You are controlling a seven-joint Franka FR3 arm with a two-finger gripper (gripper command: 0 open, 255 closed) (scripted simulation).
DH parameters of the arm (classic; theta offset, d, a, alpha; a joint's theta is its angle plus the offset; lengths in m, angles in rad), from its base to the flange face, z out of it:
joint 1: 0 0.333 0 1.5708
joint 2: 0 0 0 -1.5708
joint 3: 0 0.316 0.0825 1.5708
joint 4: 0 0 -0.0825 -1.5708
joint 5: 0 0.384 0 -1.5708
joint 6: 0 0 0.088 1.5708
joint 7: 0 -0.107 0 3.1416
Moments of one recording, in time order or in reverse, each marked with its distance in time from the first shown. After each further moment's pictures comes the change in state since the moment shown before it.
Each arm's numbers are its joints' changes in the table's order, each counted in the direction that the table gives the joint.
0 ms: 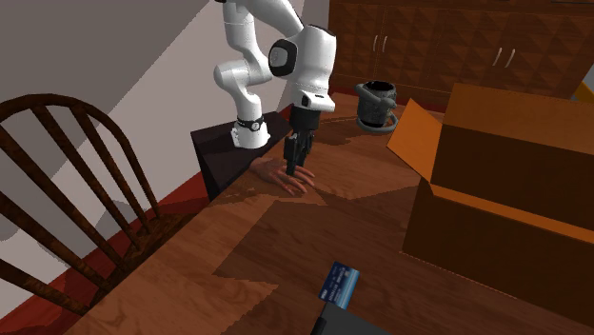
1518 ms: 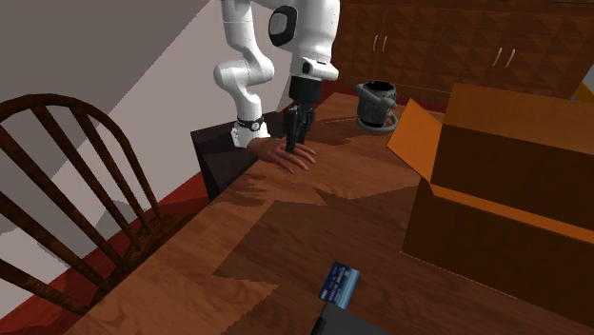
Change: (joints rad) arm 0.008 0.068 0.008 0.106 0.056 0.165 0.076
